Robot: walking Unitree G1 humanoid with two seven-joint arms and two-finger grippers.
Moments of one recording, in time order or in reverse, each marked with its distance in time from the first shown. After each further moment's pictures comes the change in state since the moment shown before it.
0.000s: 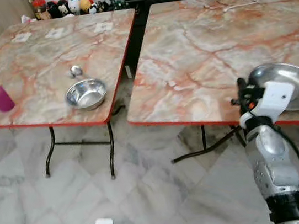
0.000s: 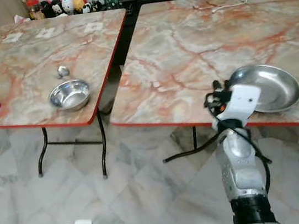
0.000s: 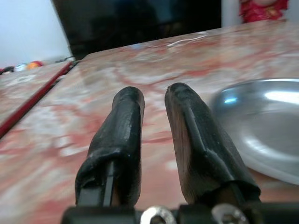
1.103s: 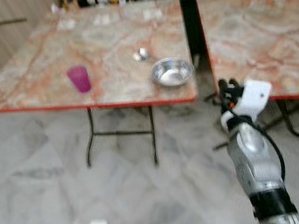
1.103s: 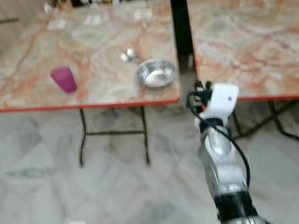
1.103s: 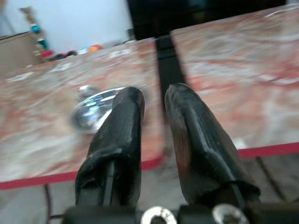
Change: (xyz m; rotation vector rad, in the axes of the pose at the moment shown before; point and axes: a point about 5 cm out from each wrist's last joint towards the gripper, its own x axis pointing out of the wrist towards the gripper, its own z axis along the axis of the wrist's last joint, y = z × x) left arm -0.002 0.012 -0.003 -0.013 0.007 0.039; right arm 0.004 0.026 -0.004 0.008 0.026 0.054
